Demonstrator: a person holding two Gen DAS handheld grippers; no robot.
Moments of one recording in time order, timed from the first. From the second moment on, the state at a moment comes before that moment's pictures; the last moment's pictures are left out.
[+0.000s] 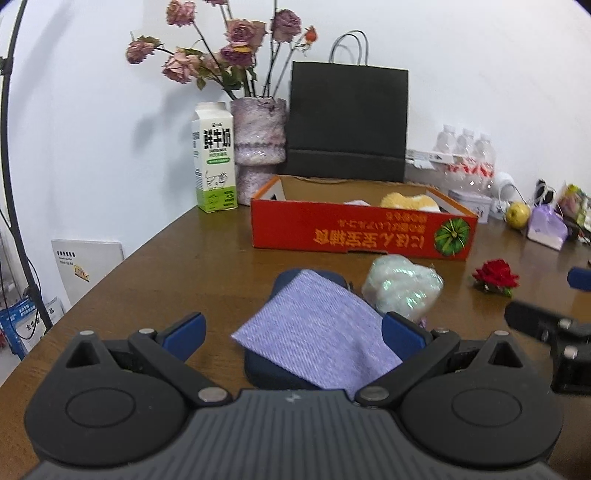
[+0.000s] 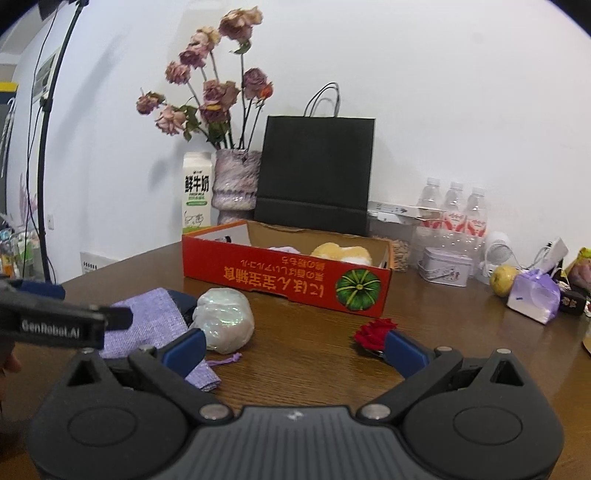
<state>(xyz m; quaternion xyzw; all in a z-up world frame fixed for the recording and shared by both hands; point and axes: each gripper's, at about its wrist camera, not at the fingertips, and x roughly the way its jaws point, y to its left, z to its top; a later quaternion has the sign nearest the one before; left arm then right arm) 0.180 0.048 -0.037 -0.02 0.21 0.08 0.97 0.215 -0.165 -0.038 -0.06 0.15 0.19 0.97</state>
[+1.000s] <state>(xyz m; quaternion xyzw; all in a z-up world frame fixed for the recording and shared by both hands) 0.157 0.073 -0.037 -0.03 0.25 0.12 0.96 0.224 -0.173 -0.040 -0.03 0.17 0.18 0.97</state>
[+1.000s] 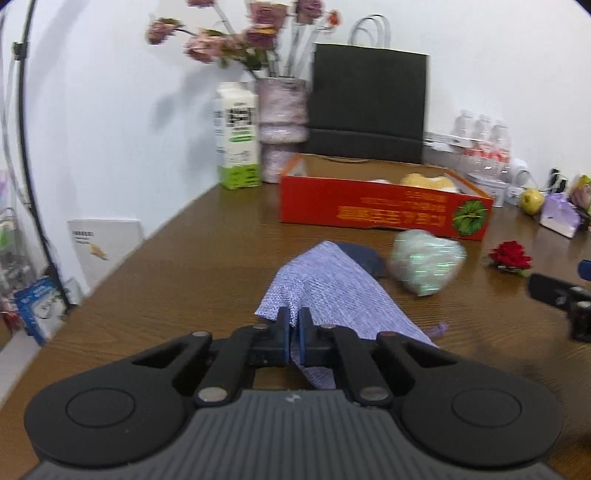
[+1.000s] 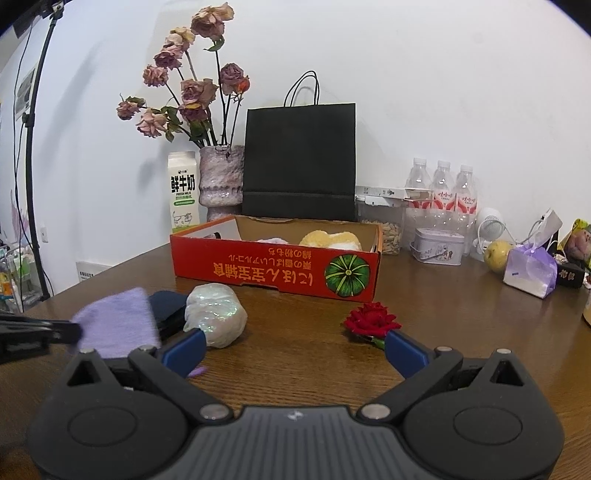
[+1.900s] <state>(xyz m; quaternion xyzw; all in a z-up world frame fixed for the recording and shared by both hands) 0.191 0.096 -0.052 -0.07 0.34 0.21 0.91 0.225 -0.173 -0.039 -0.02 0.17 0.19 0.97</state>
